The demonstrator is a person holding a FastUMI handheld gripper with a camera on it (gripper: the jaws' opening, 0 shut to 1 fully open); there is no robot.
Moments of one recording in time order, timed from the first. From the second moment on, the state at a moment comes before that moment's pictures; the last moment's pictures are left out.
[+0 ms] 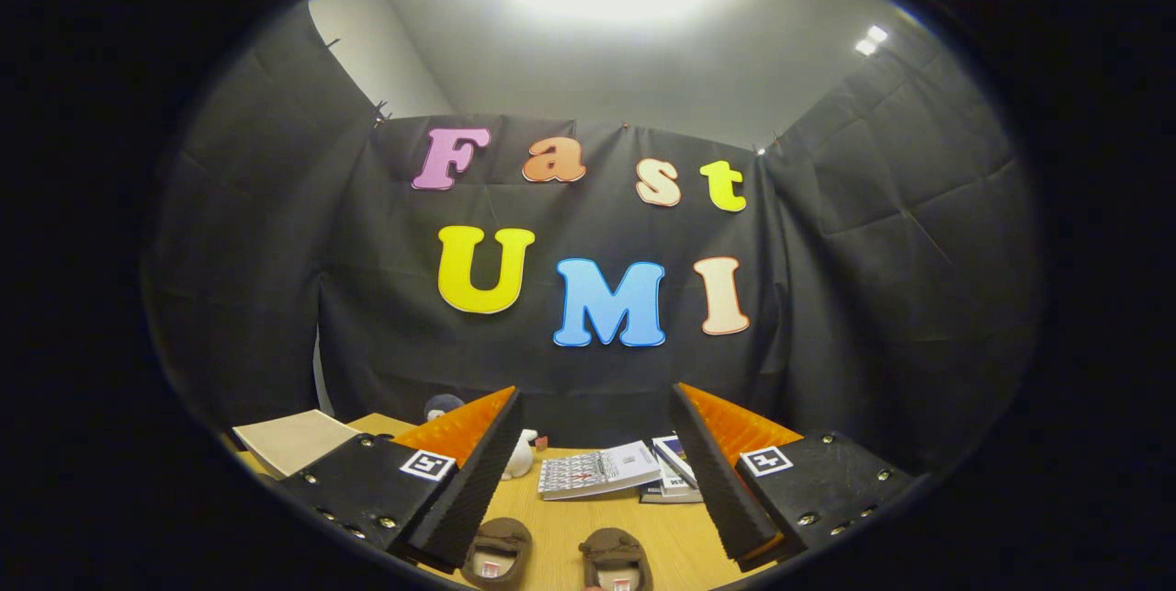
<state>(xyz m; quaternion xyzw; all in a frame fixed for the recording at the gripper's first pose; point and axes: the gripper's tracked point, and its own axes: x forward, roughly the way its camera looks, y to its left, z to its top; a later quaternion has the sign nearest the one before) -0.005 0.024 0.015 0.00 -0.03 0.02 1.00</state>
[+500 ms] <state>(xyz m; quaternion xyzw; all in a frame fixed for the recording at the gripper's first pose) -0.008 0.085 -0.019 0.08 0.03 0.11 0.99</state>
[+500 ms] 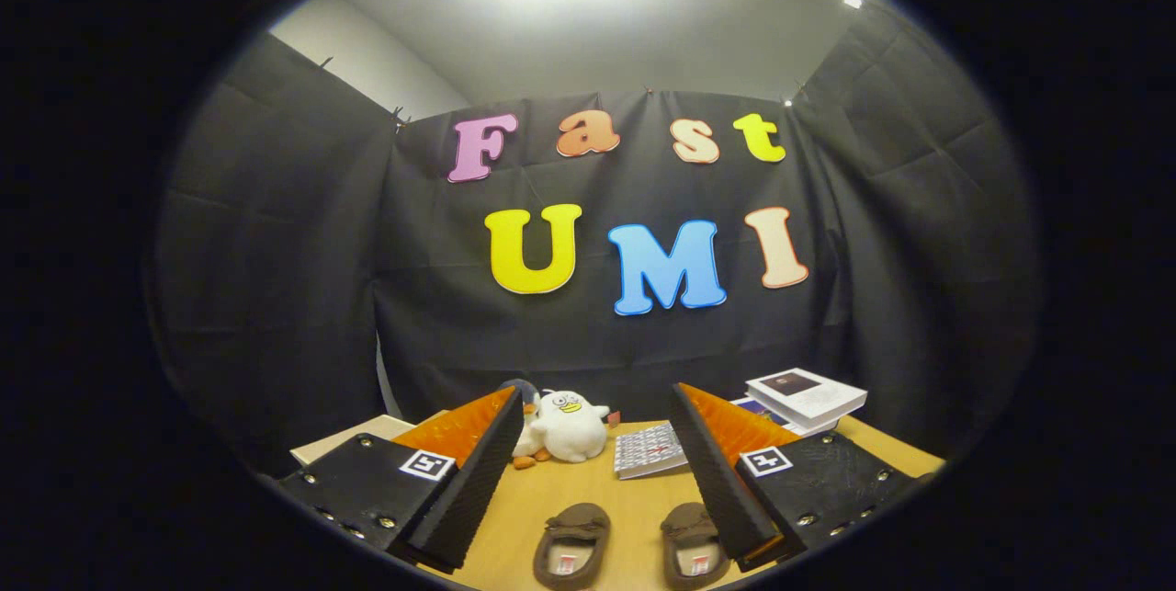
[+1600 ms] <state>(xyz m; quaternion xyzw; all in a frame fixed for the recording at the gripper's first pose) -0.036 0.267 -0.193 0.52 0.36 0.22 0.75</state>
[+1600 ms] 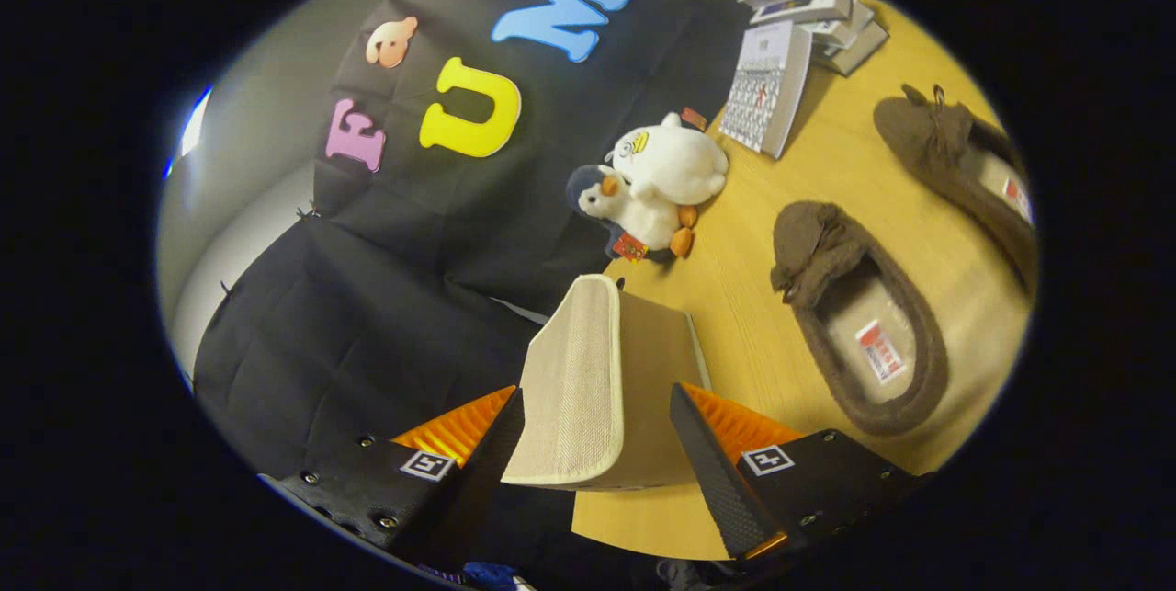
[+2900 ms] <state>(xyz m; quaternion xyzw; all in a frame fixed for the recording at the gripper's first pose) -0.032 0.328 -0.199 0.62 0.39 0.28 0.61</state>
